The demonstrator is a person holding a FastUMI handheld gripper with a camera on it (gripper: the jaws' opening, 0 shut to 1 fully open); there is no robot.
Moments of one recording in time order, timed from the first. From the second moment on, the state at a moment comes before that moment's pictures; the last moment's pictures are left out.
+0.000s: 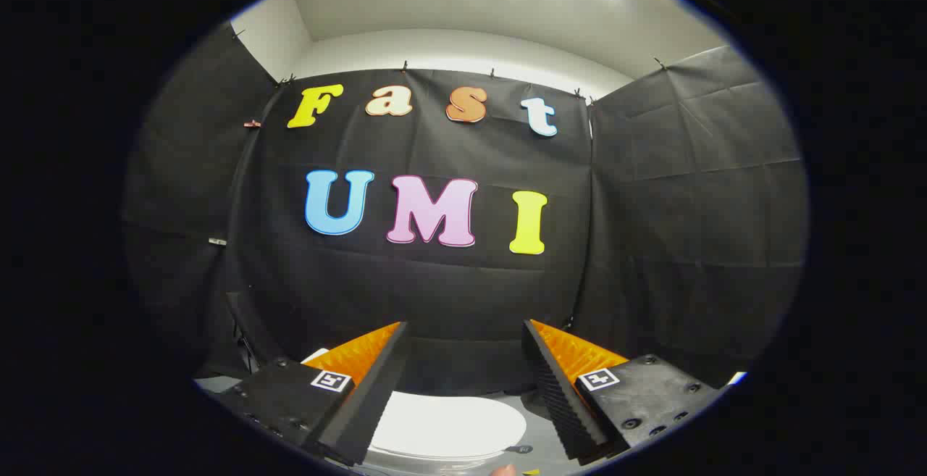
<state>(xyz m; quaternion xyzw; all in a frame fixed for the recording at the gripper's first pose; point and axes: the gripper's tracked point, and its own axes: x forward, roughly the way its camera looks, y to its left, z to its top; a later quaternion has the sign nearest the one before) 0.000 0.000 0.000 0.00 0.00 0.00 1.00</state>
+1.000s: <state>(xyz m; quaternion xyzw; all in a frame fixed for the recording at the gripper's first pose) 0.006 -0.012 -0.007 -0.01 0.00 0.02 1.00</state>
